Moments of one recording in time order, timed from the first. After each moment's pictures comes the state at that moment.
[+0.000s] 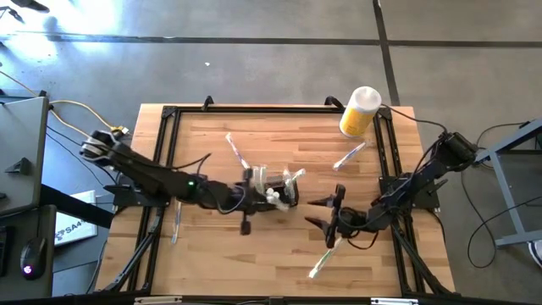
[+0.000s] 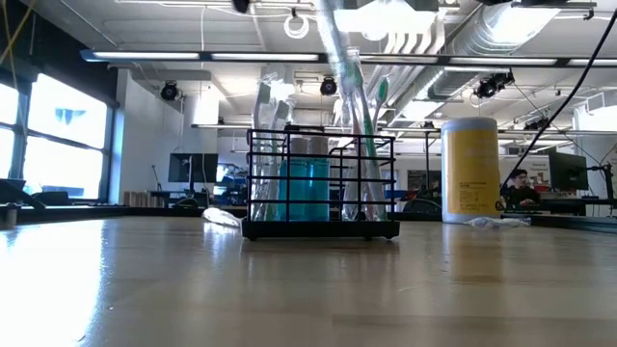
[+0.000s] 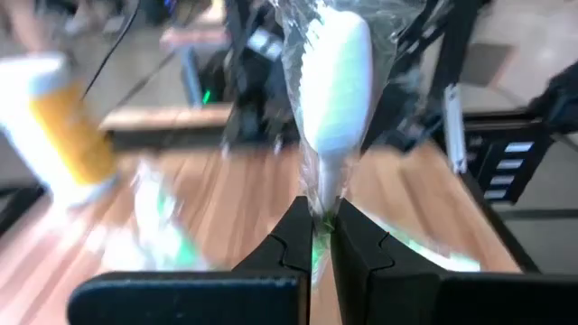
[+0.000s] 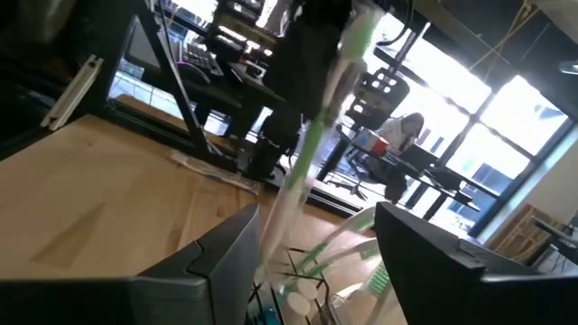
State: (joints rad) left arm -0.36 1.39 0.98 0.22 -0.38 -0.06; right arm 0.67 1.41 0.51 0.97 0.84 -0.50
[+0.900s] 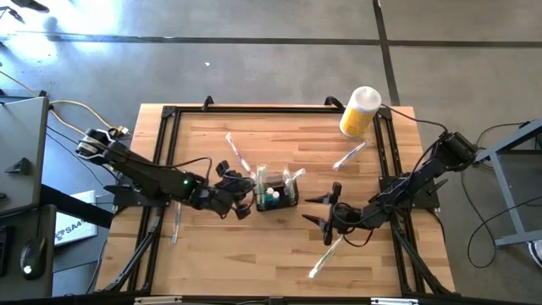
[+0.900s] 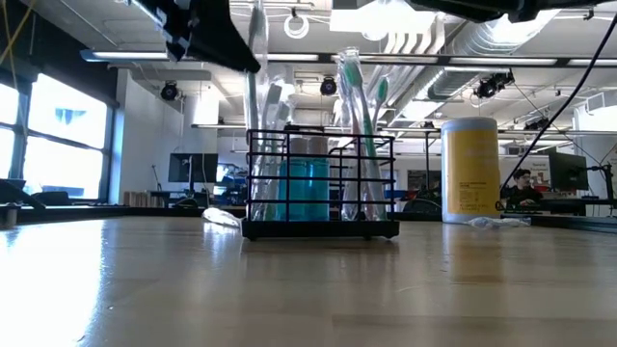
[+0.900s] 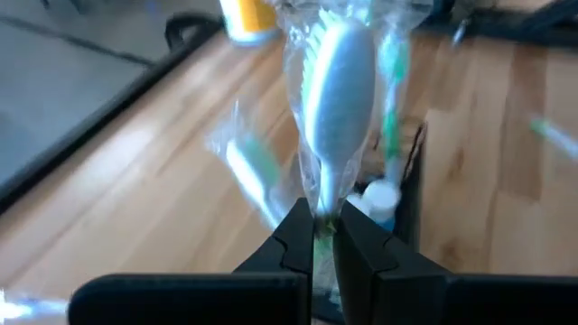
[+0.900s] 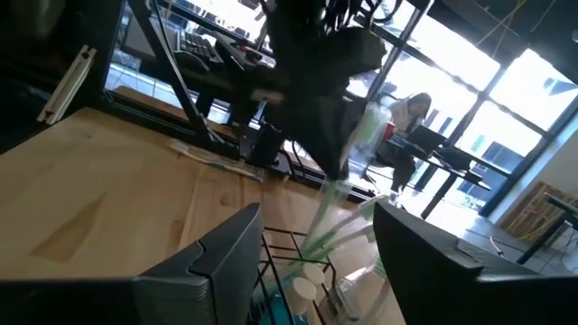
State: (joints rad) left arm -0.37 1.34 0.95 -0.27 -0.75 -0.49; right arm 0.63 1.41 0.51 0.91 0.80 -0.40
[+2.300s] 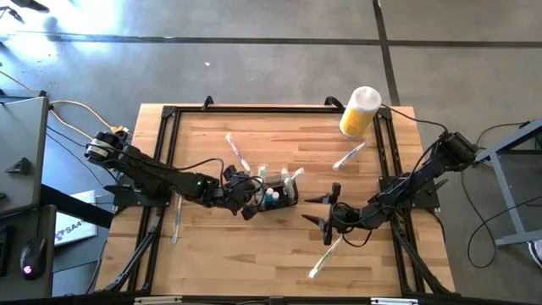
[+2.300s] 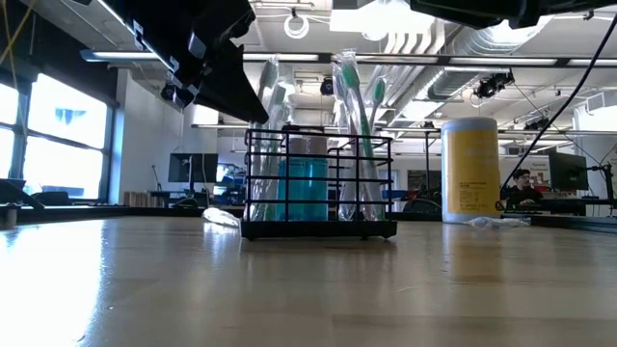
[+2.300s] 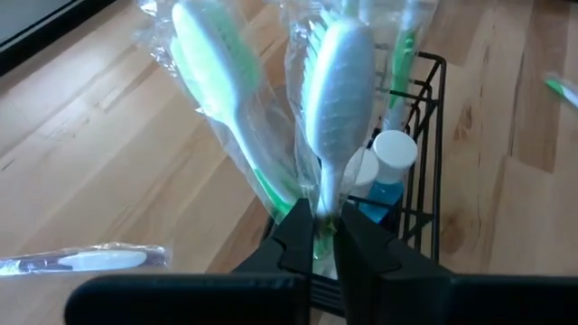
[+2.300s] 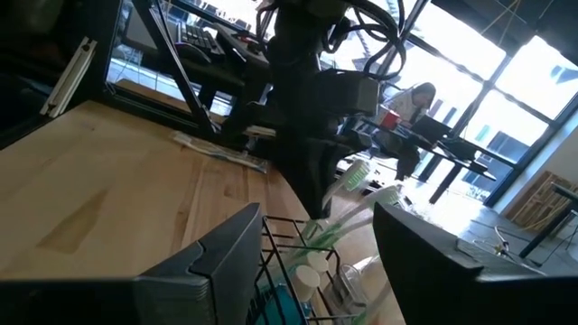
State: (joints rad) left arm -0.31 1.46 0.89 -0.17 -0.59 -0.58; right arm 0.63 1.41 0.51 0.87 0.80 -0.36
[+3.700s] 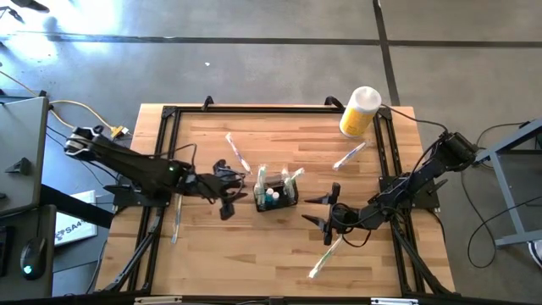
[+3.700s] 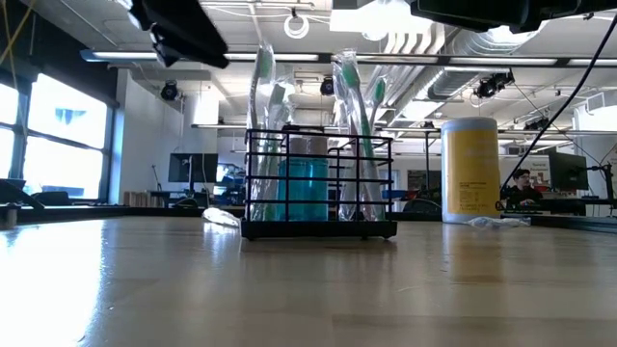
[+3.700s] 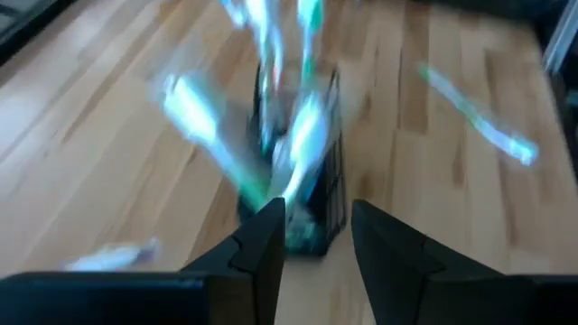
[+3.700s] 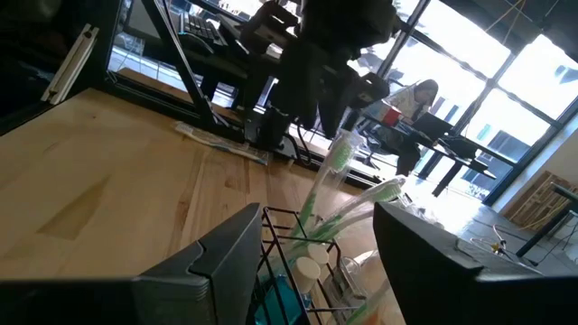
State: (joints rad) left arm -0.31 1.16 0.89 -0.35 -0.38 -0.44; right arm 0.63 1.41 0.51 0.84 0.80 -0.36
